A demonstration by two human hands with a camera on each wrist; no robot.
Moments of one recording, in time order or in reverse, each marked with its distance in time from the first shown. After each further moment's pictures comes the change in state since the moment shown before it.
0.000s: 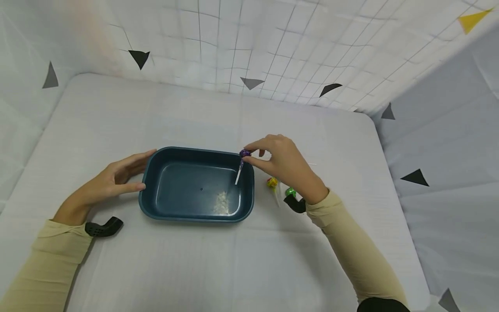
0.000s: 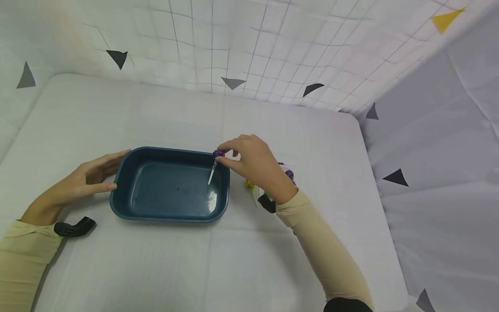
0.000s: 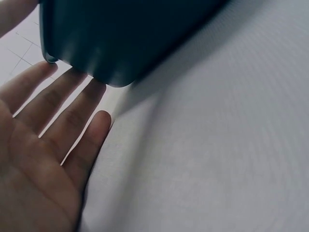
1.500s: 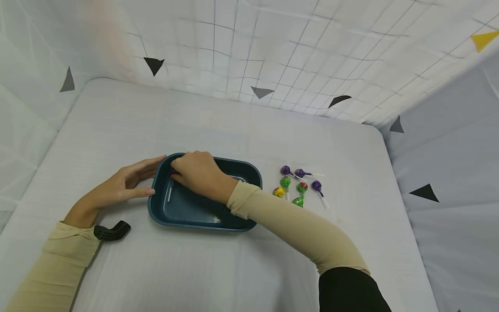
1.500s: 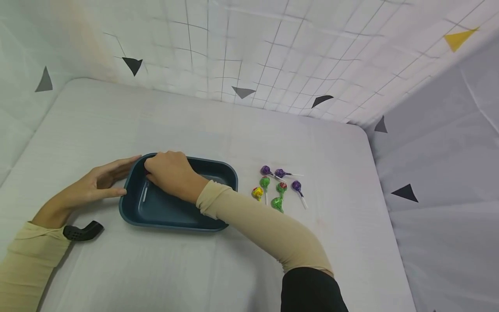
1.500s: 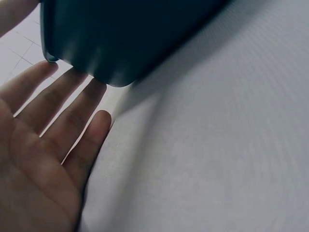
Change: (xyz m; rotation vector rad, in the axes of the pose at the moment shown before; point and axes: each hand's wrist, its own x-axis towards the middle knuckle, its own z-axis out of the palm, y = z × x) left_hand 0.000 -0.004 -0.002 0.003 -0.014 -0.025; right_hand 0.105 -0.105 0.122 -0.288 -0.253 -0.207
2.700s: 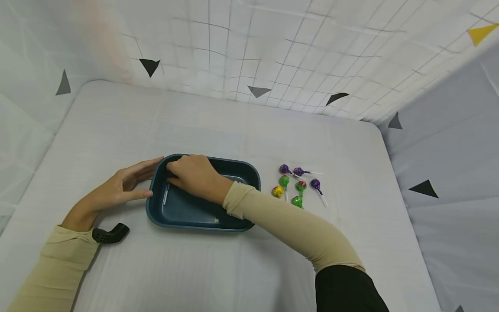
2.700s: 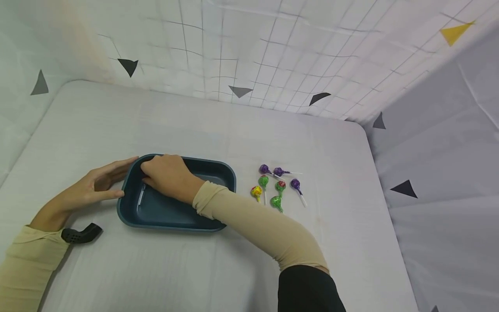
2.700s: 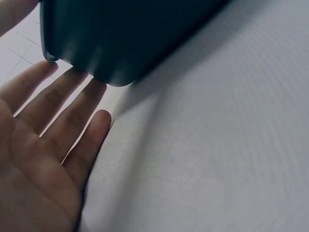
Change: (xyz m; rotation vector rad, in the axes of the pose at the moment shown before) left_hand -0.001 0.000 0.000 0.026 0.013 -0.012; right_hand 0.004 0.001 0.013 0.031 0.008 -0.029
